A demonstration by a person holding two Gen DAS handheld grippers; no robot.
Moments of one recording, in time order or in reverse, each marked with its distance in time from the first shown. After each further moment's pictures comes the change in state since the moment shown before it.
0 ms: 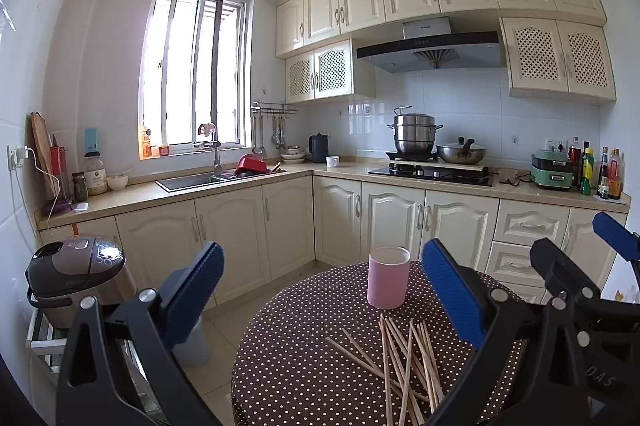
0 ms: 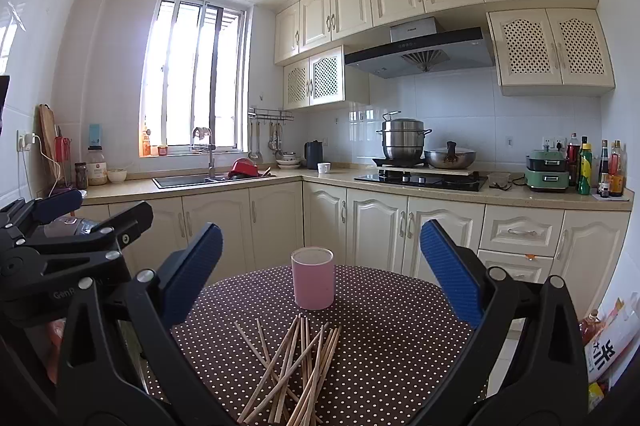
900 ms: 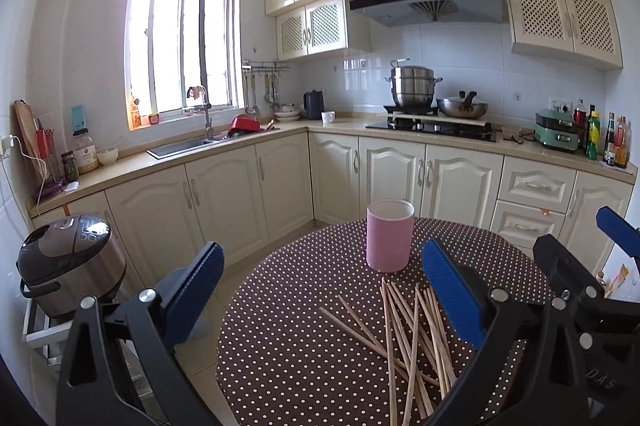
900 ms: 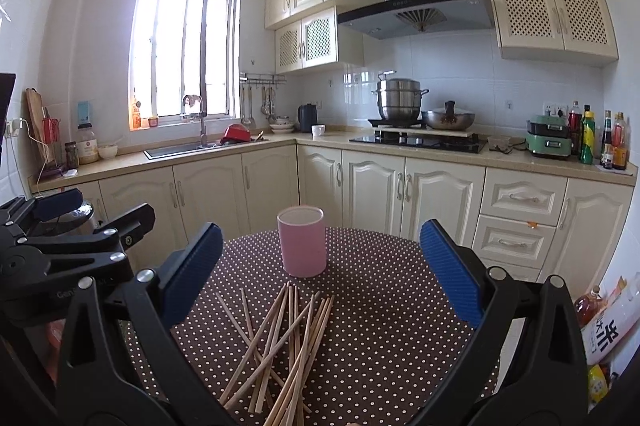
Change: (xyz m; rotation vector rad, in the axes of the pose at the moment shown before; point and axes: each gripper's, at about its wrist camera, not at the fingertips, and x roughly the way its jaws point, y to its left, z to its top) left arm 0.070 -0.021 -0.031 0.039 0.174 -0.011; right arm 0.046 -0.017 -0.035 0.025 0.143 -0.012
